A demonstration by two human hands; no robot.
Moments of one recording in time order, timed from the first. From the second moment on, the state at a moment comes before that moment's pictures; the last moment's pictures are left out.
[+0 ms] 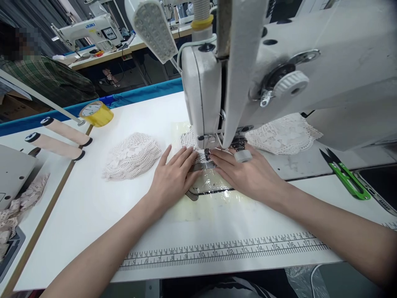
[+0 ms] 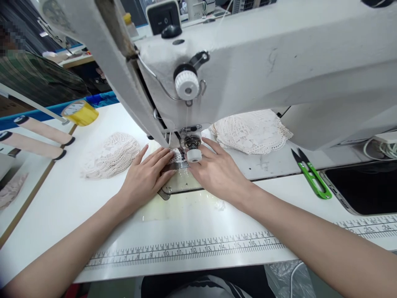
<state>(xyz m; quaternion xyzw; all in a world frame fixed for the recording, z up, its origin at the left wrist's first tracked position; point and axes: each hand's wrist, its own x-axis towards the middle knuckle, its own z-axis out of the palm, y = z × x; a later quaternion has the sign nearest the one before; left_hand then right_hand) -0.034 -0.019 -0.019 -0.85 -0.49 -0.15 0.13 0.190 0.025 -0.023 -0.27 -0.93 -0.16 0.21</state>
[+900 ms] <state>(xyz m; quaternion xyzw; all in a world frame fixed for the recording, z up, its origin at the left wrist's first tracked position) -0.016 -0.035 -0.016 -0.88 -0.45 -0.14 0.09 0.187 0.017 -0.019 -0.32 -0.92 -0.13 0.18</state>
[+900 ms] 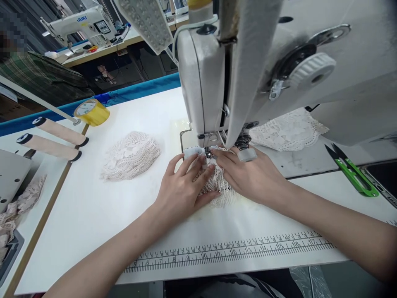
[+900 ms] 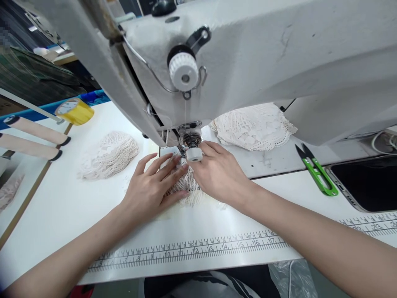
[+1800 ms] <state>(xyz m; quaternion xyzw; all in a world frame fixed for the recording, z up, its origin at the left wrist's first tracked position) -0.023 -0.037 -0.015 -0.93 -0.31 -0.19 0.10 0.191 0.014 -0.012 -0.24 -0.94 -0.06 0.24</state>
